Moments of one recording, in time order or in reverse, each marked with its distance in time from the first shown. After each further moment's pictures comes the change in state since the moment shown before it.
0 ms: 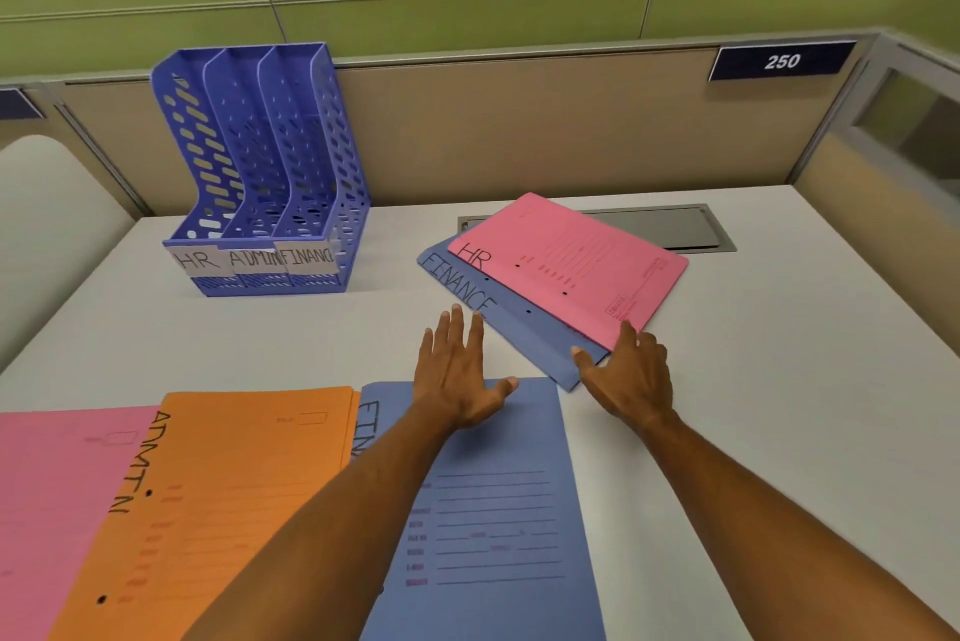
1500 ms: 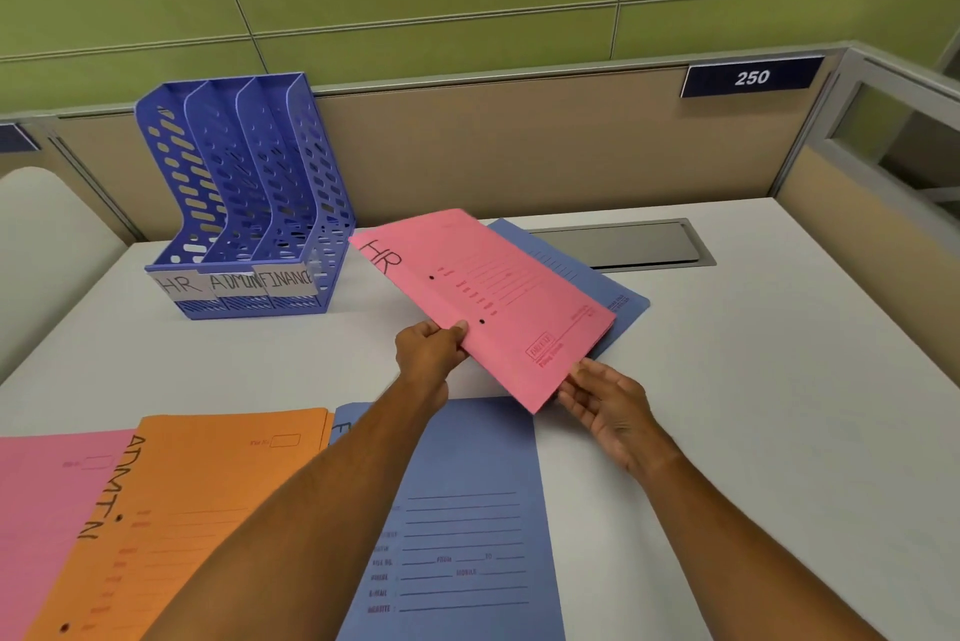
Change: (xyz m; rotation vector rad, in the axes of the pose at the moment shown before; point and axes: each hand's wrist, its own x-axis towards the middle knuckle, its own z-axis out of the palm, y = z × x) left_hand 0.033 0.033 -0.033 -1.640 0.284 -0.574; right_hand -0.006 0.027 -0.012 1.538 -0.425 0.375
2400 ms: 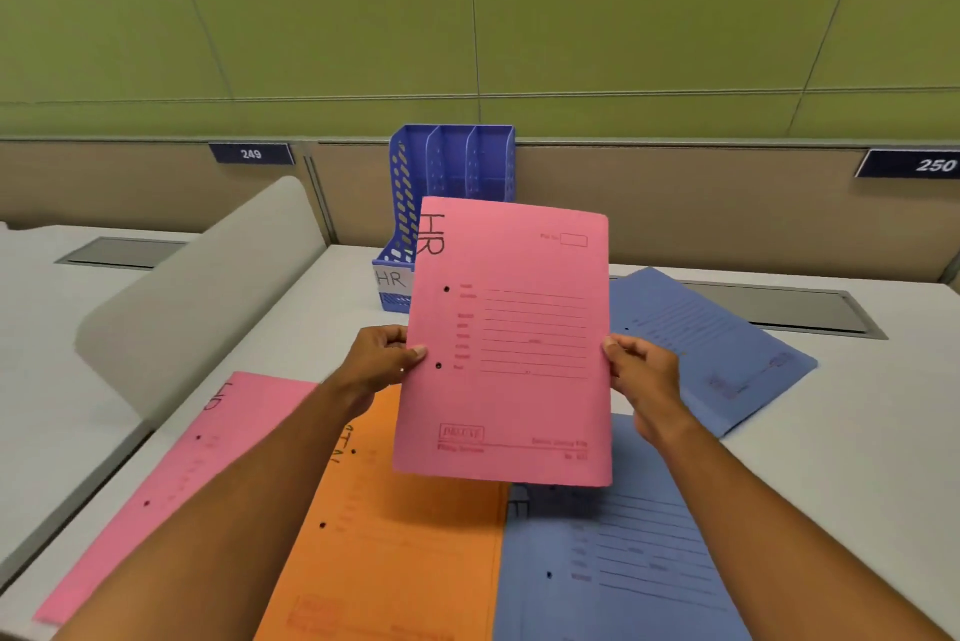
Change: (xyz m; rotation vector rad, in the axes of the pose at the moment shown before) left_hand -0.030 0.106 -0.311 0.421 -0.085 0.203; right_hand -0.046 0.062 0.205 -0.482 0.013 -0.413
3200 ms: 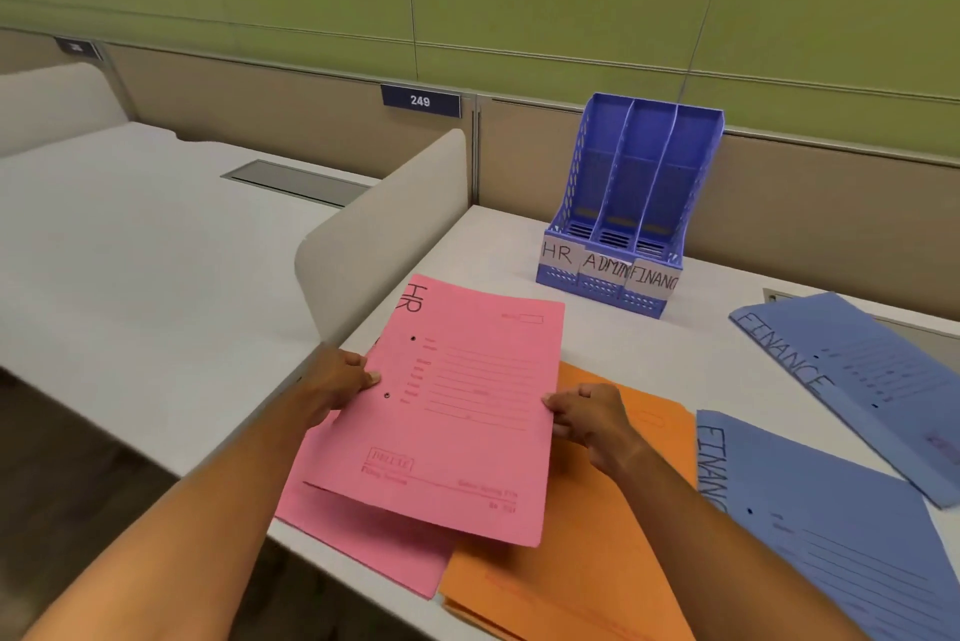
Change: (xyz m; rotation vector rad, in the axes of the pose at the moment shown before) left_hand -0.042 -0.149 -0.268 0.123 0.277 -0.369; right_hand -0.123 0.065 0.259 -0.223 -0.368 0.348
